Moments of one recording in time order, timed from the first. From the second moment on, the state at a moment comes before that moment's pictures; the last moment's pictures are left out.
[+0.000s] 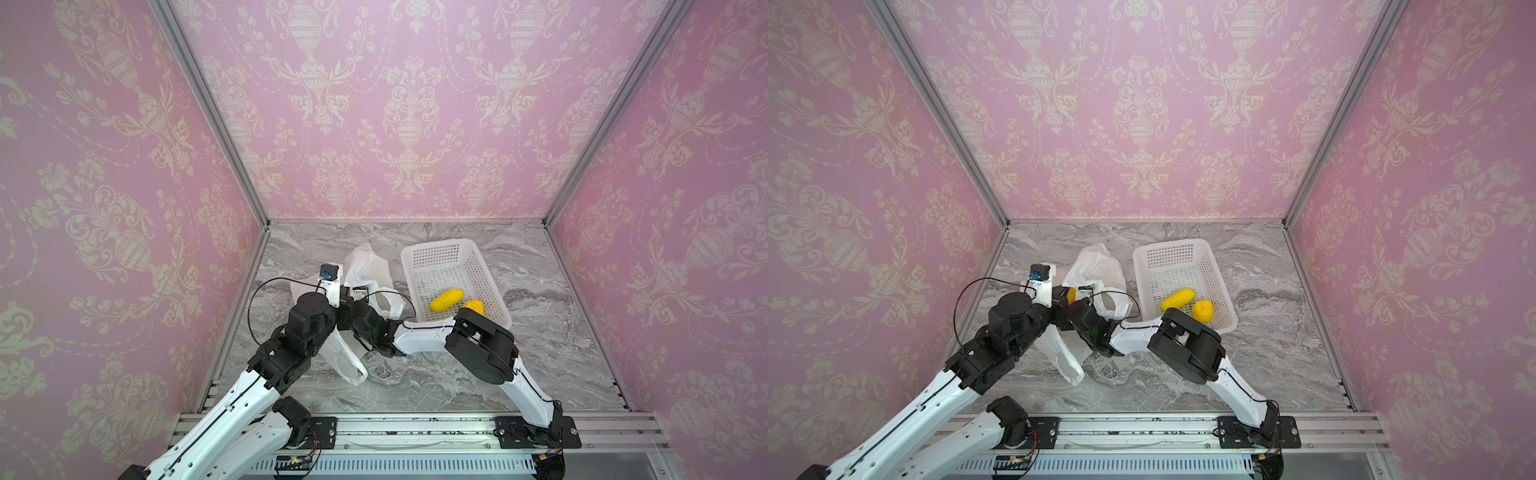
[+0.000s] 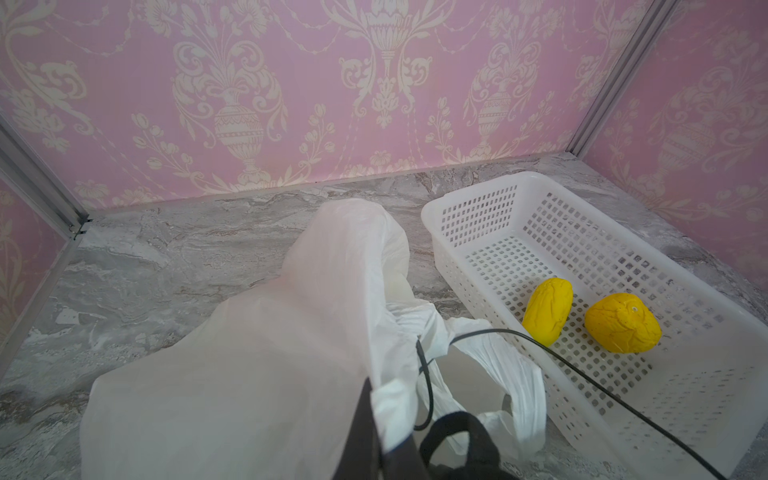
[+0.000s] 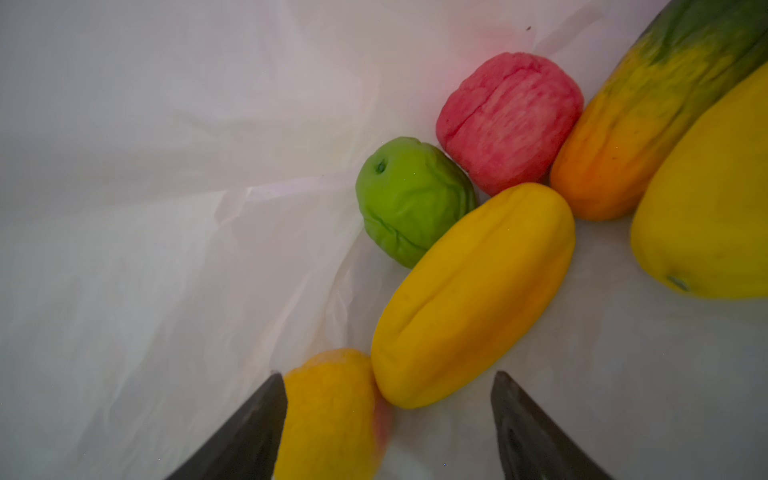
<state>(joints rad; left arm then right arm) -0.58 0.74 0.71 -0.30 -0.25 -0.18 1.07 2.31 1.51 0.41 0.28 0.87</state>
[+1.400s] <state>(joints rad) -0.58 0.76 0.70 -0.28 -0.35 -0.19 1.24 1.84 1.05 0.43 0.59 0.65</state>
